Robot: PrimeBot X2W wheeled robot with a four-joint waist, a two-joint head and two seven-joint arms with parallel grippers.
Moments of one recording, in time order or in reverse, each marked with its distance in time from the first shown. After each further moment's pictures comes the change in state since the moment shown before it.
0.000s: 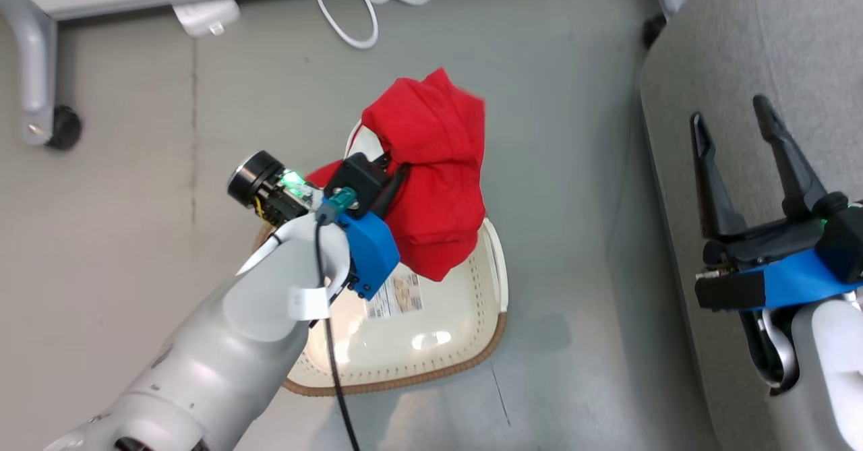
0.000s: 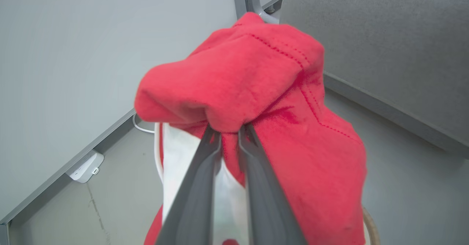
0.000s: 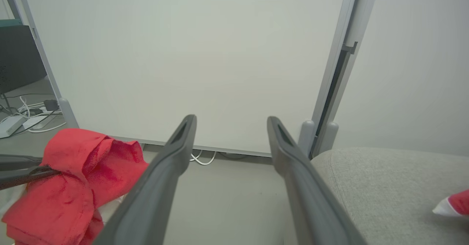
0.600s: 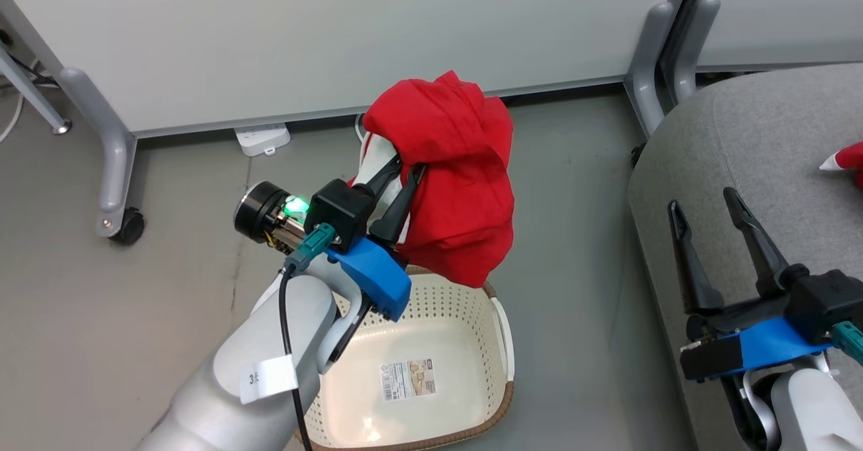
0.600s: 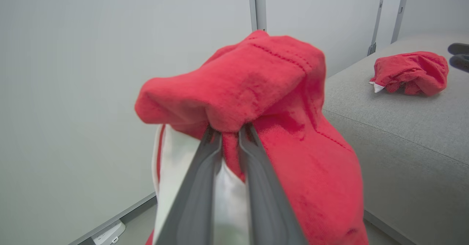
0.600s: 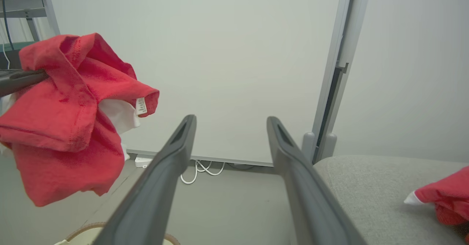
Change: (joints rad) left arm 0.228 0.050 0.269 -0.403 0.062 0.059 0.000; right arm 0.158 0.024 0.005 0.043 0.015 0.000 0.000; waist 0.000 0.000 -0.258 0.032
